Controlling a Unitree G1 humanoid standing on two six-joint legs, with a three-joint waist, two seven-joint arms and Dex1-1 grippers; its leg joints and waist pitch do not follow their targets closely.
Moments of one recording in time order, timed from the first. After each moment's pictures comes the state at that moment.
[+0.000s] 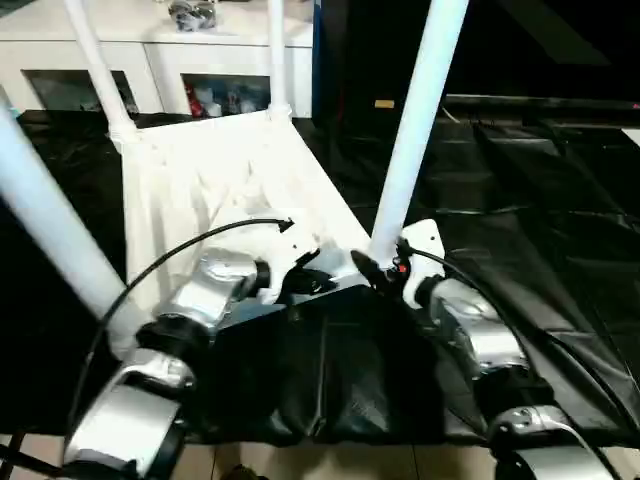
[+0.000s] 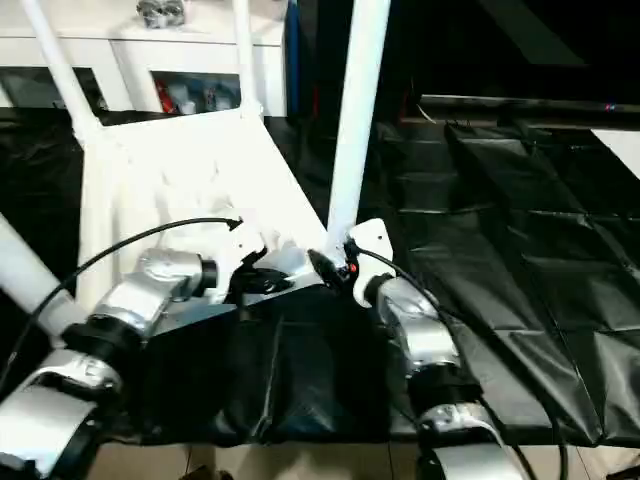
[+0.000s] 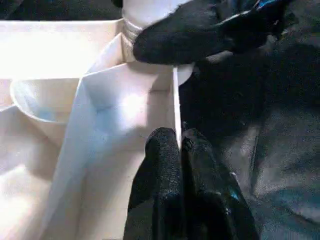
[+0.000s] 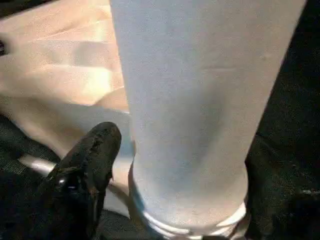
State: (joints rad) left arm -0.68 0.25 -0.22 0.78 0.07 0.05 -1.12; right arm -0.50 -0.14 0.02 0.67 0.08 0.03 0.74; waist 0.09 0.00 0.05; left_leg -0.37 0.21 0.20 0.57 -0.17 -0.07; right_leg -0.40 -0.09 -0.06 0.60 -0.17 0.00
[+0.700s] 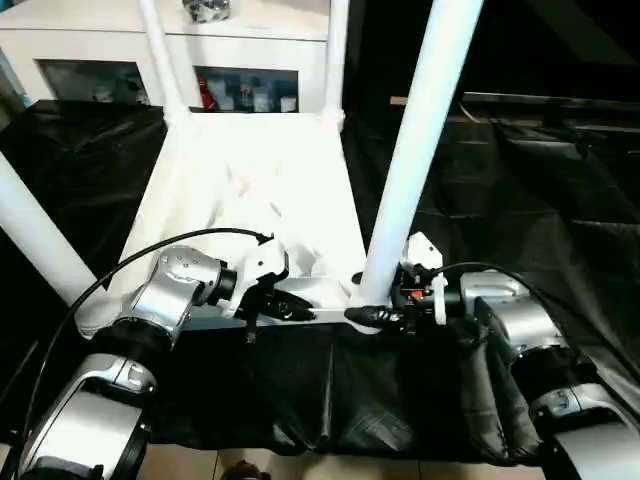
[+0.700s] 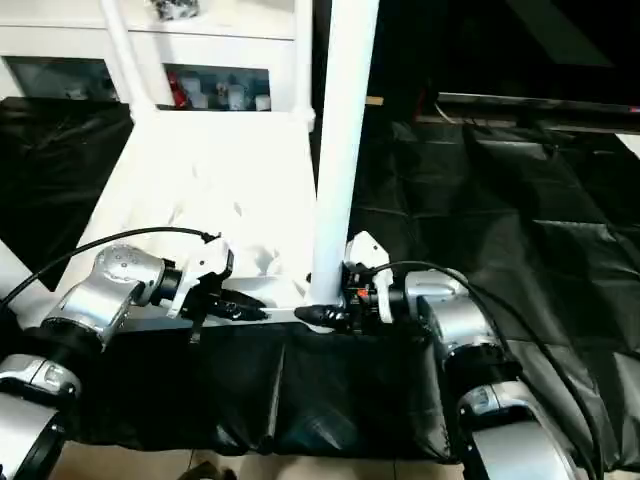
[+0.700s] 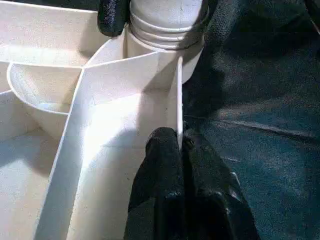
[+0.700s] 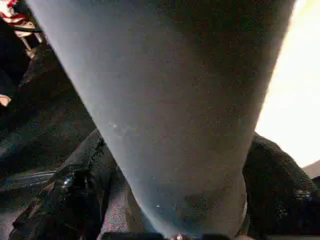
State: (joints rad) left arm -0.68 0.36 -0.25 0.80 0.02 -0.02 -1.40; right arm -0.58 -0.29 0.15 0.72 0.12 0.06 1.28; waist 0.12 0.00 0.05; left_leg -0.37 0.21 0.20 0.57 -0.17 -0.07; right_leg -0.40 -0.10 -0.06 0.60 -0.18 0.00
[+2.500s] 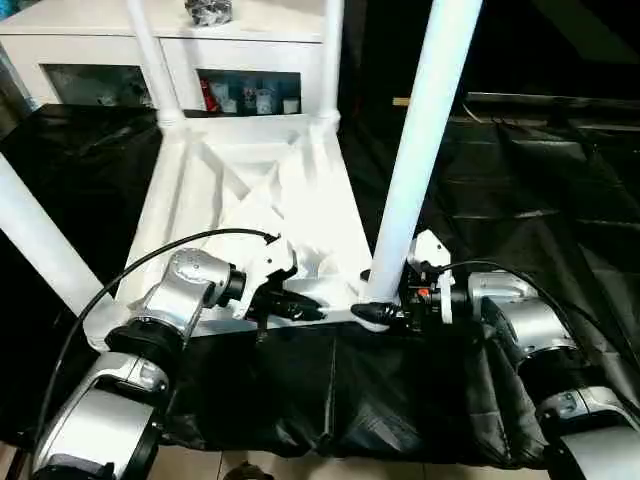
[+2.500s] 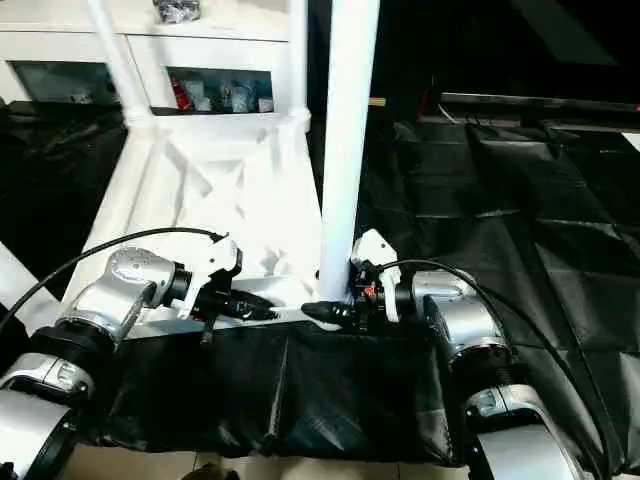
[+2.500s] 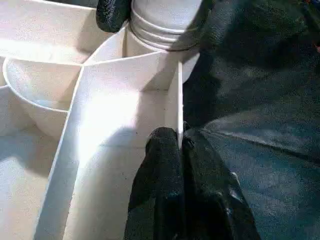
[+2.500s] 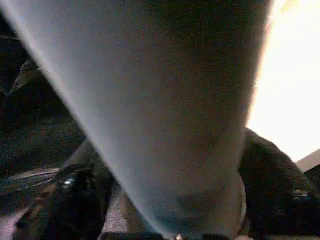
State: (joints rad) left arm -0.69 0.32 -0.23 0.82 0.02 0.03 -1.39; right arm -0.57 -0.31 0.13 0.72 0.12 0.09 1.27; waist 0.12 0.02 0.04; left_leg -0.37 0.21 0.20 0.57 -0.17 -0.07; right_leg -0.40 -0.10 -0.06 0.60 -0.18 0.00
